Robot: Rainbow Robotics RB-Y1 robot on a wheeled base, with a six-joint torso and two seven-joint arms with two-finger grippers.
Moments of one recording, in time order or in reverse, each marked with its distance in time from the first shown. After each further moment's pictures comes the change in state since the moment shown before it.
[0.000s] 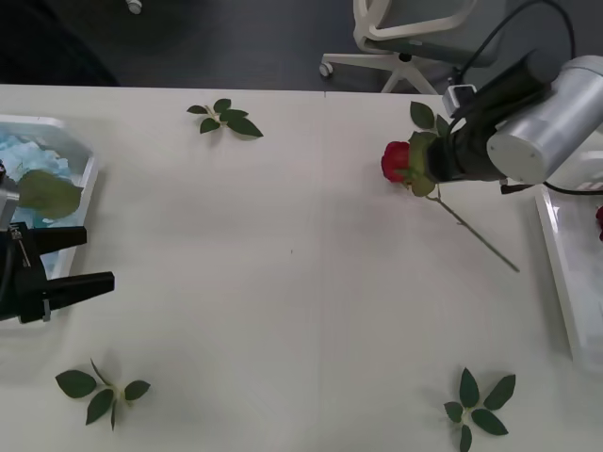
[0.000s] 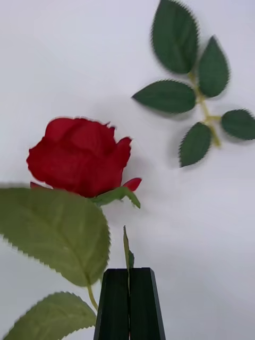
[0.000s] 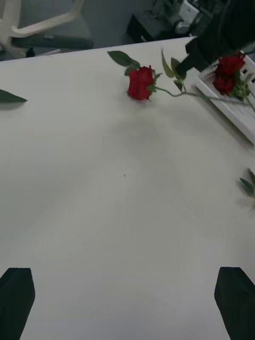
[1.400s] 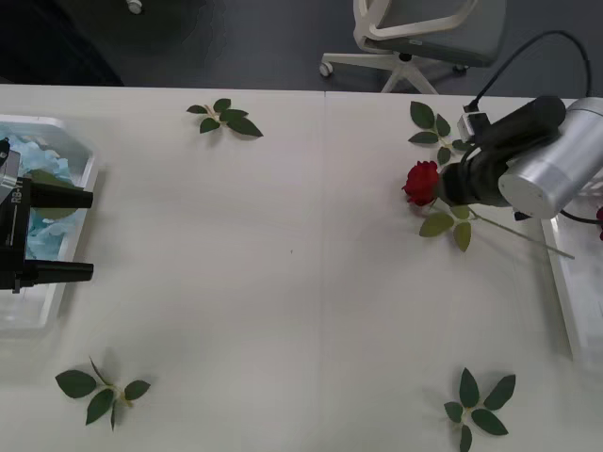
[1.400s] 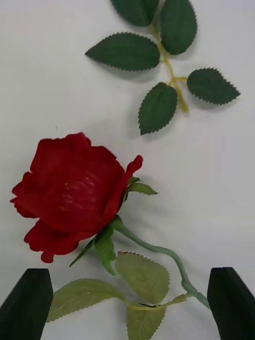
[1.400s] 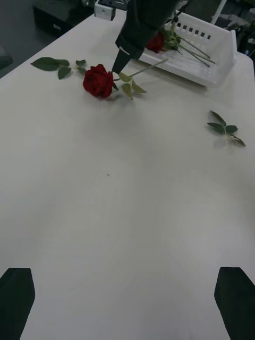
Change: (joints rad) right arm 0.098 -0.012 0.038 0.006 0.099 -0.073 0.000; left arm -0.367 0.000 0.078 0.274 -0.036 0.408 -0.360
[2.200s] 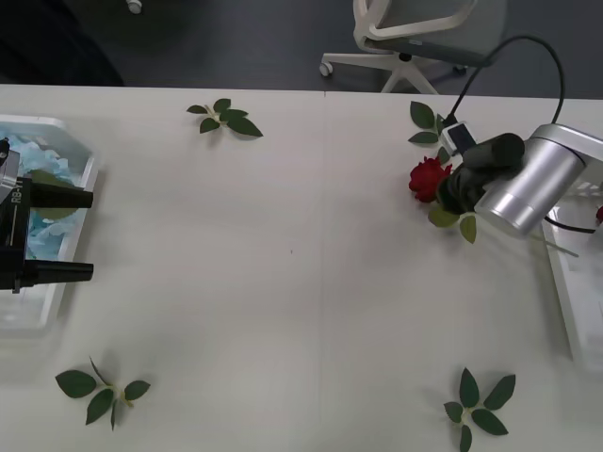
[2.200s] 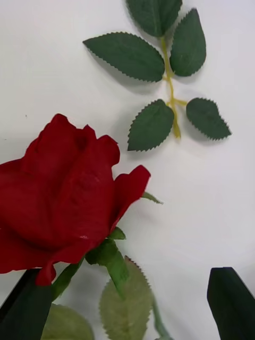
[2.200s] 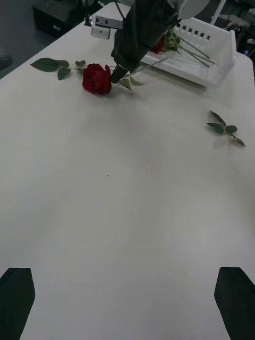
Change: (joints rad) right arm 0.000 0.067 0.060 0.093 0.256 -0.058 0.168; left arm 0.000 0.000 0.000 0.000 0.002 0.000 -0.001
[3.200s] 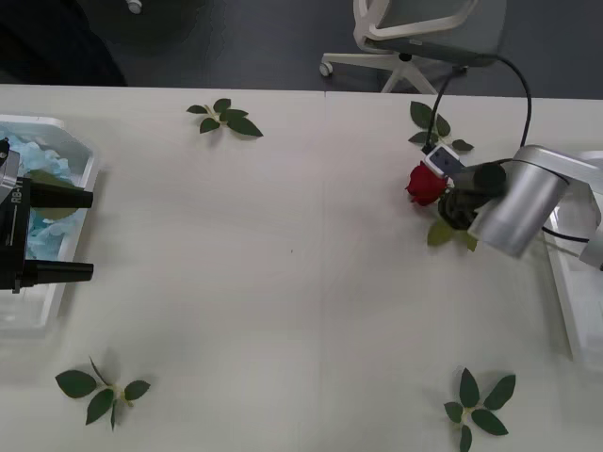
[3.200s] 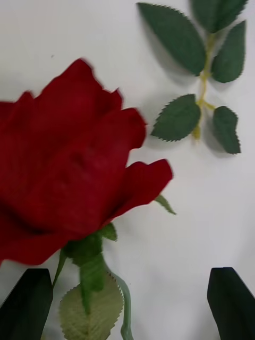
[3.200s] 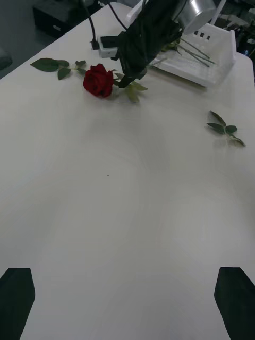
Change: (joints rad) right arm 0.000 0.000 0.092 0.000 0.101 -0.001 0.194; left arm 0.000 0.000 0.000 0.000 0.000 0.000 0.000
